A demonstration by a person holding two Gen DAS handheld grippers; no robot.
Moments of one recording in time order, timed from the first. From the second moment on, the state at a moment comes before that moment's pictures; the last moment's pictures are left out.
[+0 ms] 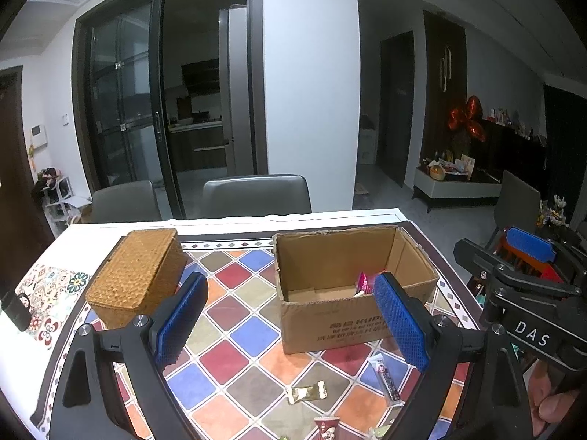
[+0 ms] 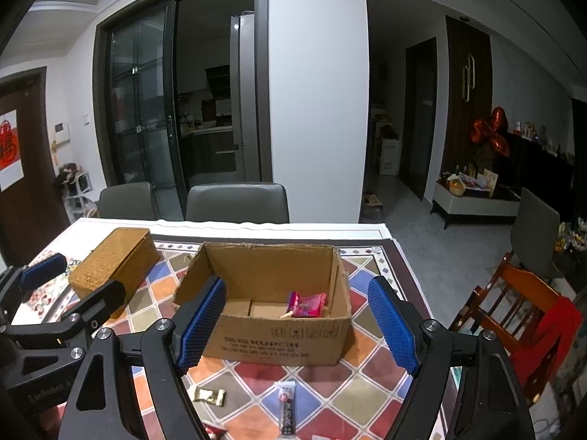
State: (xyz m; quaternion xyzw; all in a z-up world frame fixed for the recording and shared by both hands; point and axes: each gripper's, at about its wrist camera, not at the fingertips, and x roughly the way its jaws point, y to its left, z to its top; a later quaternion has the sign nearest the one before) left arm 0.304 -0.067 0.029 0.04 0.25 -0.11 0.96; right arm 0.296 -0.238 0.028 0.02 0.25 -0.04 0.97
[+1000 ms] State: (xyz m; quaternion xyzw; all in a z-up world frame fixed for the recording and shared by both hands) left arm 0.264 -0.049 -0.030 0.05 0.29 -0.11 0.95; right arm 0.261 -0.222 -0.027 0.03 0.30 -0.04 0.95
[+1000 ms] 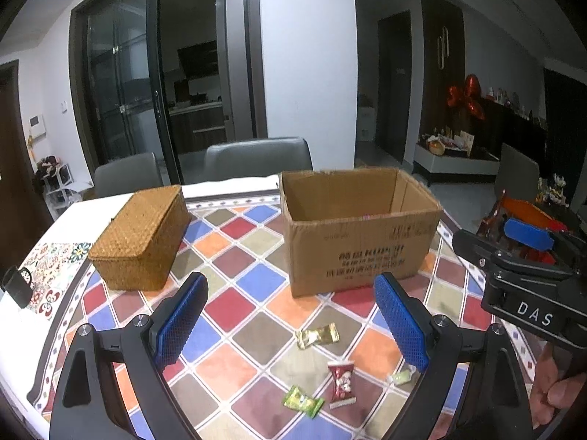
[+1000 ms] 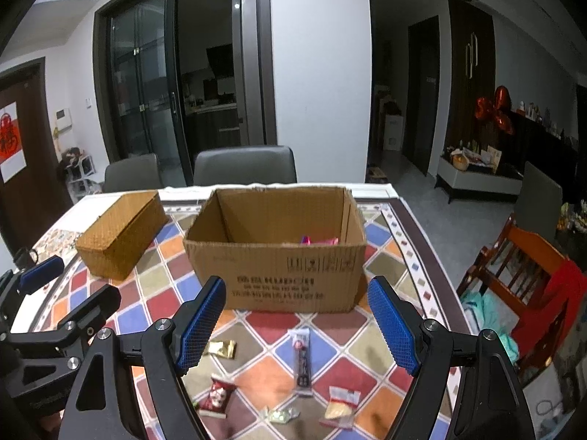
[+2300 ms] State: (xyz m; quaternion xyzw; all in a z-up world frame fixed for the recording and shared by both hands) left arm 0.234 -0.028 -0.143 0.07 0.36 -0.12 0.92; right arm 0.230 -0.195 -0.141 0.04 0.38 -0.05 0.92
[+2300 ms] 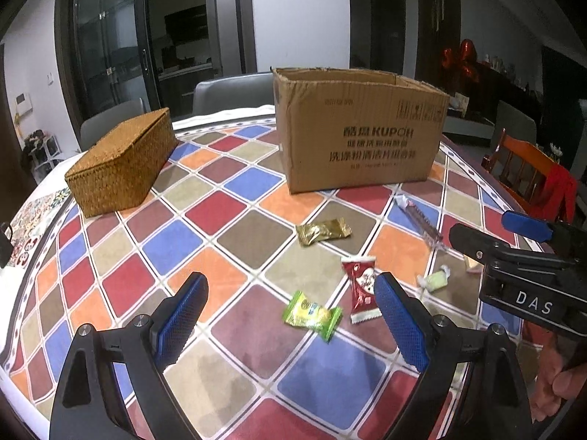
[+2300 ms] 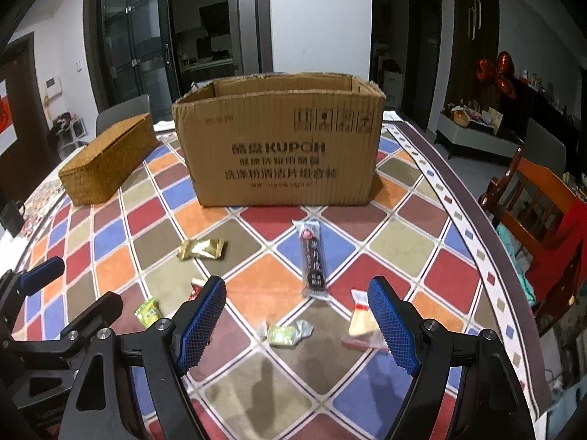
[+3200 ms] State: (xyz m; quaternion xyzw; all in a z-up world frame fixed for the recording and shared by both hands) left arm 0.269 -0.032 -0.204 0.10 0.42 -0.19 0.88; right arm 0.233 -0.180 -0.195 0.03 0.43 -0.08 0.90
